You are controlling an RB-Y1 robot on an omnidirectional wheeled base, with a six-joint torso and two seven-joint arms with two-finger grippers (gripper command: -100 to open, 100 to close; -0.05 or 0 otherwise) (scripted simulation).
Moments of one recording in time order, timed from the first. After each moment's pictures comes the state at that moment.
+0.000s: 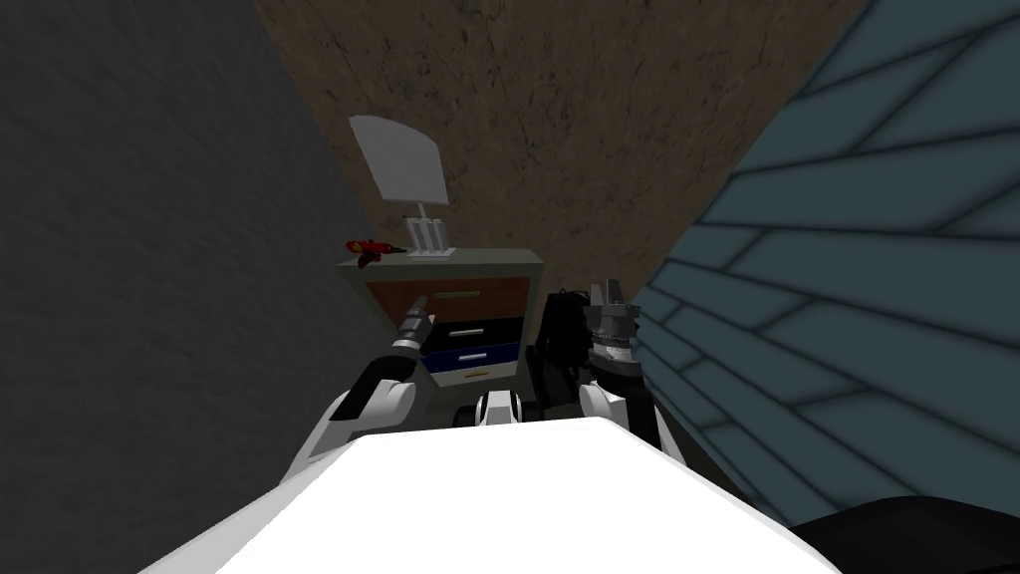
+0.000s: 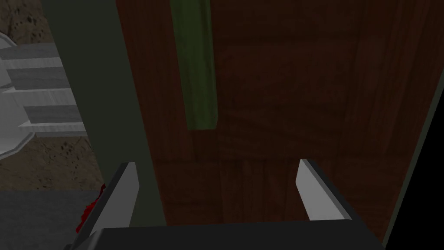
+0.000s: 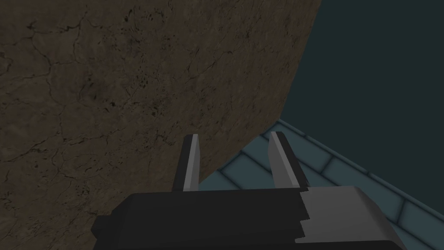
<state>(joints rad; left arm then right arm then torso) 0.40 0.10 -0.02 -2.22 0.05 0.15 -0.02 0.53 -0.01 0.02 -2.37 0.04 -0.50 -0.12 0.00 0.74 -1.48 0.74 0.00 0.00</state>
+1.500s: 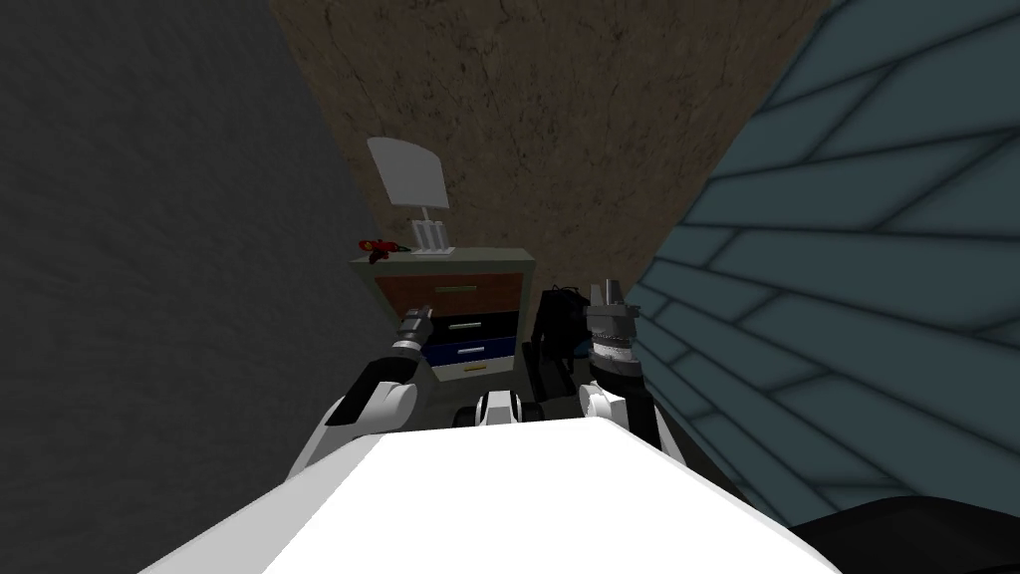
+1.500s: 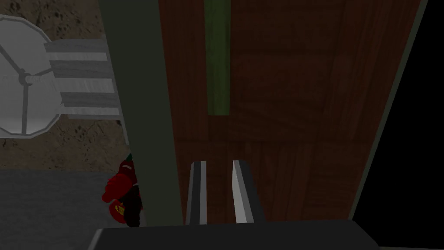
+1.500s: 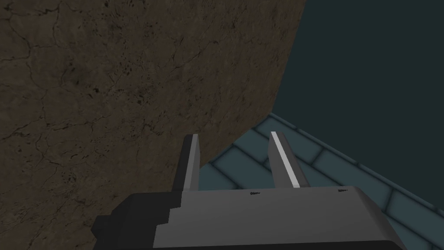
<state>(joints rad) 0.43 0.04 -0.03 -2.27 0.05 0.20 -0.02 0.53 -0.01 0.02 -2.37 0.04 -0.50 -0.12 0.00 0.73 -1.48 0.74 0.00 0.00</state>
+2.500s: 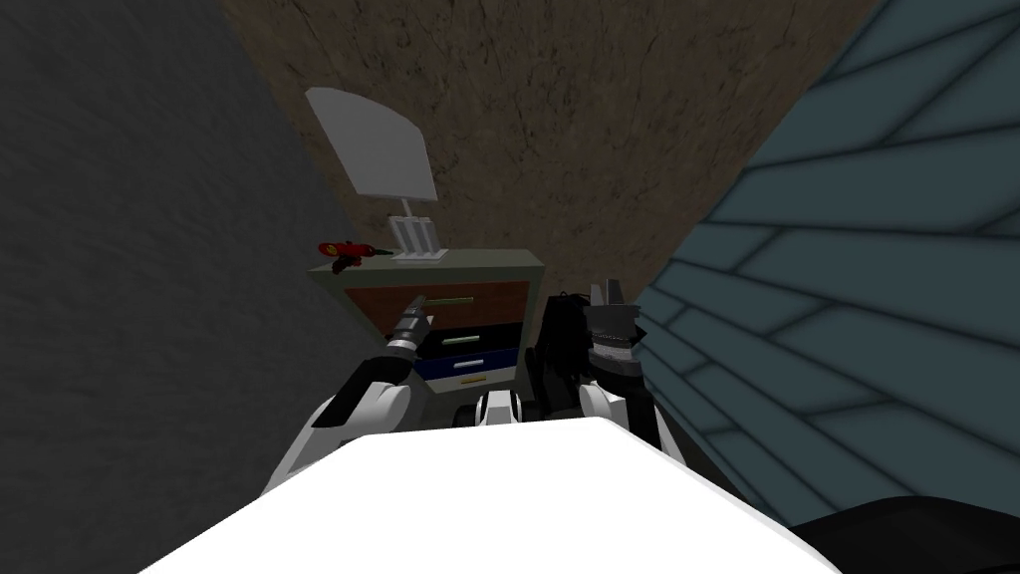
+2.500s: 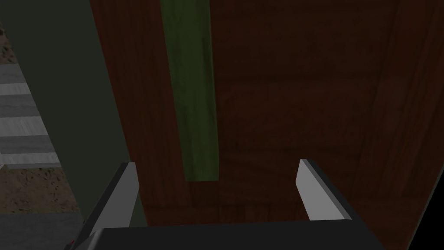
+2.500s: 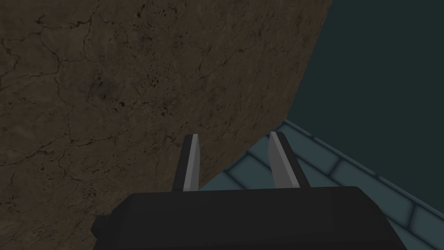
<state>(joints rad) 0.43 0.09 -0.02 -2.32 0.05 0.26 -0.02 0.53 -0.01 0.02 -2.37 0.04 -0.50 -0.12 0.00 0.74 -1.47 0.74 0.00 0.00</state>
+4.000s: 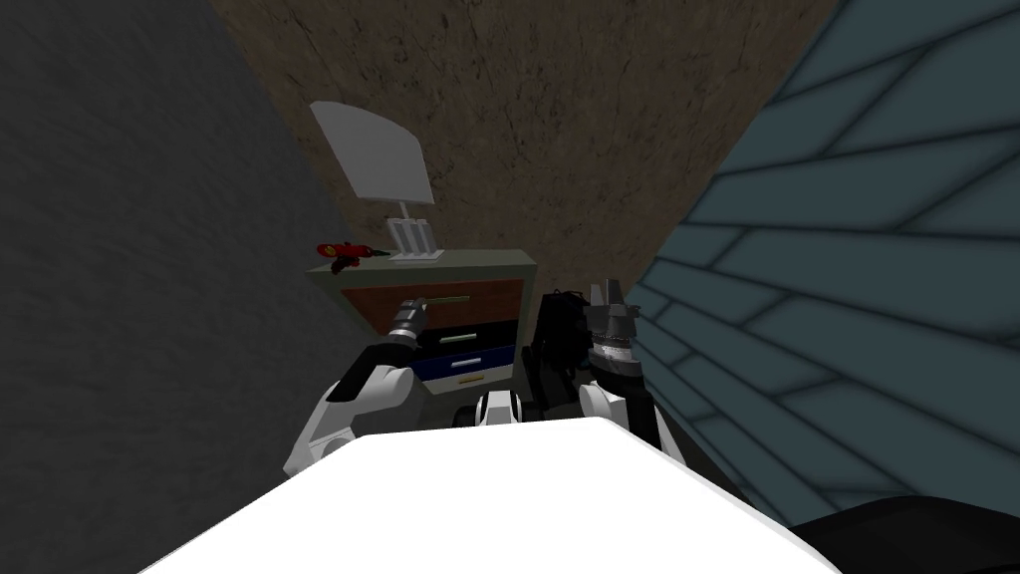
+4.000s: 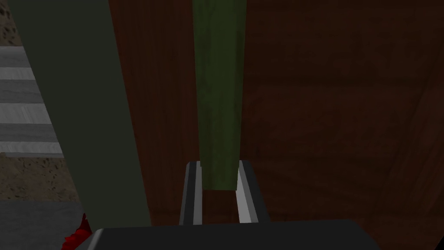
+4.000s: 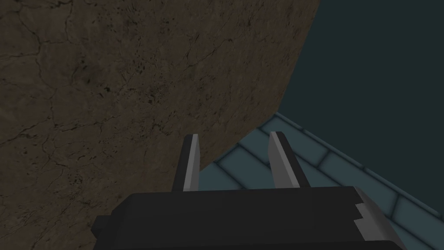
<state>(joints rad) 0.31 0.04 0.06 -2.25 0.06 0.31 0.00 0.53 -0.01 0.02 -2.37 0.04 -0.50 -0.12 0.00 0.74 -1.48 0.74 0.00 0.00</state>
